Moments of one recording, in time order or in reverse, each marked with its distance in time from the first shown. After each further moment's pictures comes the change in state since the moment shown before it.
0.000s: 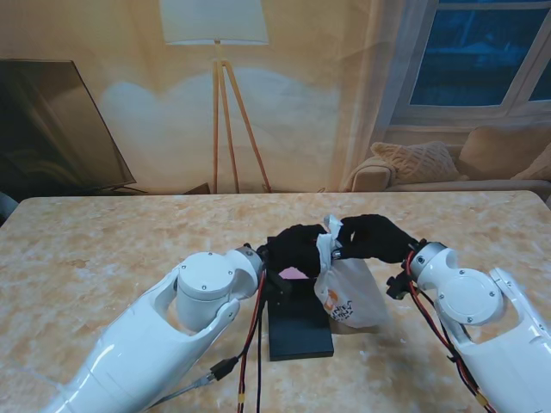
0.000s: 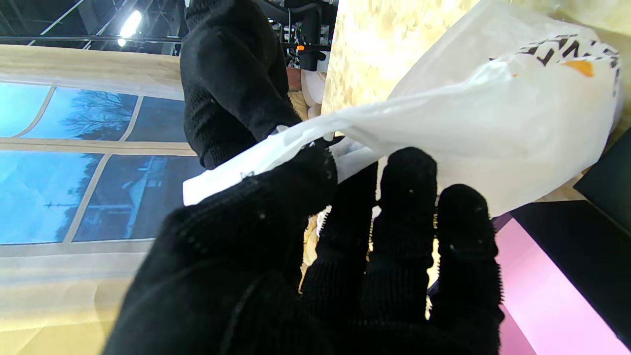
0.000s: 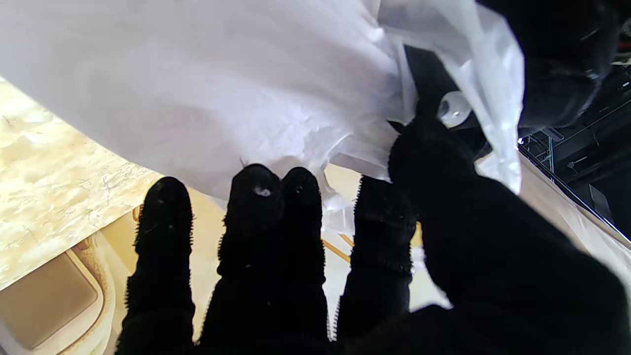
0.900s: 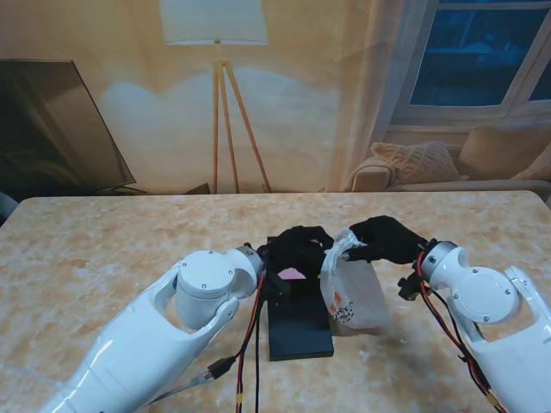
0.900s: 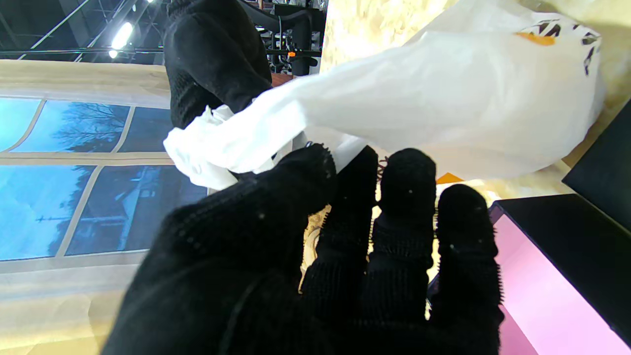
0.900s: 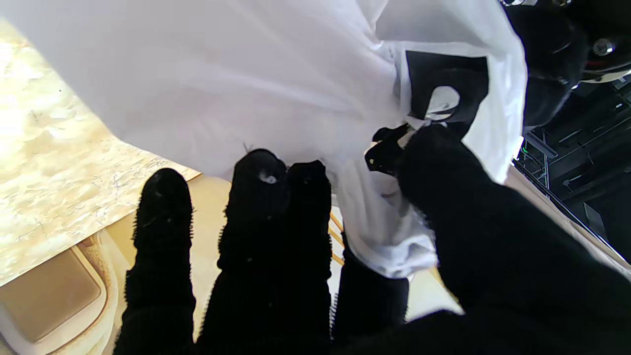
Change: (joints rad) left arm -0.013 0.006 0.006 0.011 0.029 0.003 -0.032; right arm -0.014 0.011 0.057 -0.002 -0.005 -0.047 0.080; left_hand 0.000 0.000 -0.003 0.001 0.002 0.000 -0.001 0.000 0.000 0.000 0.000 0.003 -0.016 0.000 0.000 0.006 -0.008 0.000 -0.021 0.005; right_hand -0.065 0.024 0.021 0.093 0.175 0.051 0.392 0.695 0.138 -0.051 -0.021 -0.049 0.142 -0.013 -0.077 -0.043 0.083 0.000 -0.001 -0.035
